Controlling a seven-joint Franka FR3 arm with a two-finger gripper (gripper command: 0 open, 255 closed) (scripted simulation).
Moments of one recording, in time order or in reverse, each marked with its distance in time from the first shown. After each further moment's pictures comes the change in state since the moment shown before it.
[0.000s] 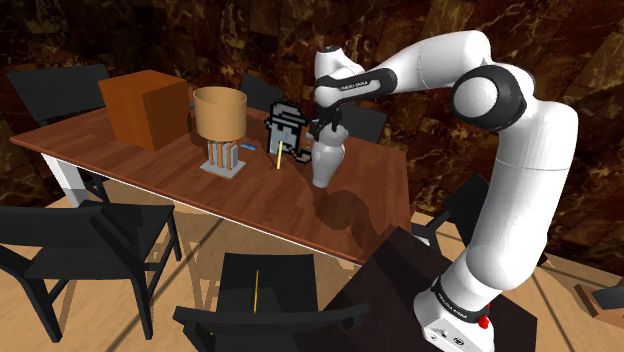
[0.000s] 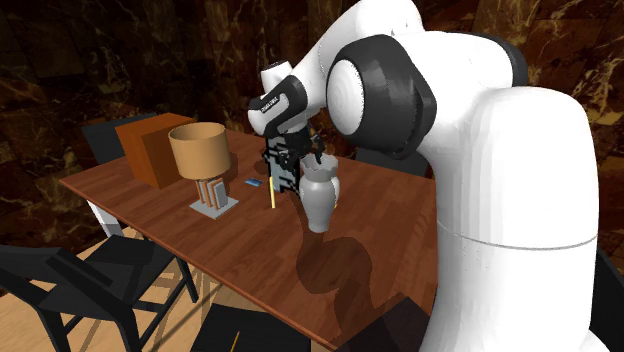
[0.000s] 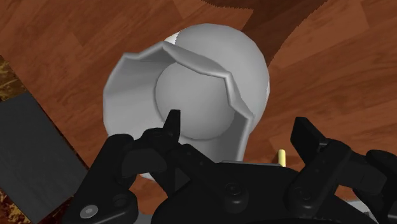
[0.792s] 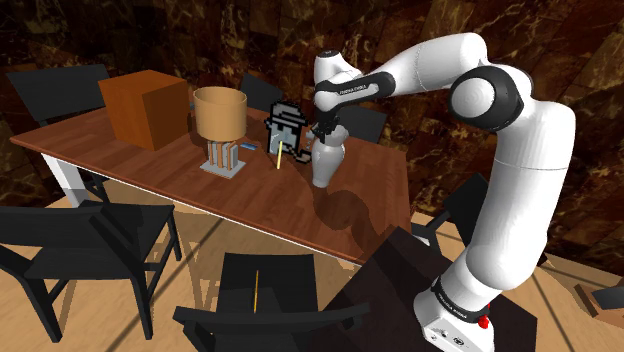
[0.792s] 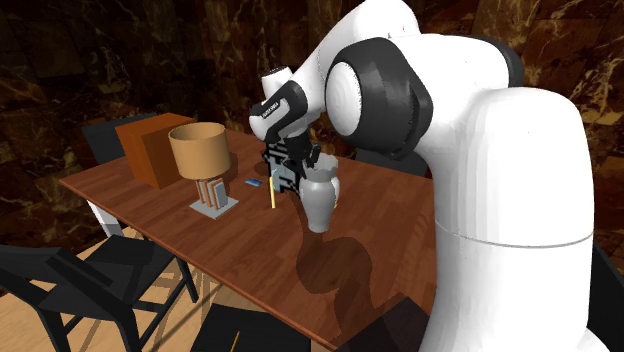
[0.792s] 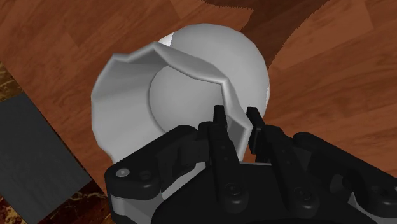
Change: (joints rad) arm -0.001 0.012 -0.002 -0.017 -0.005 0.030 0.008
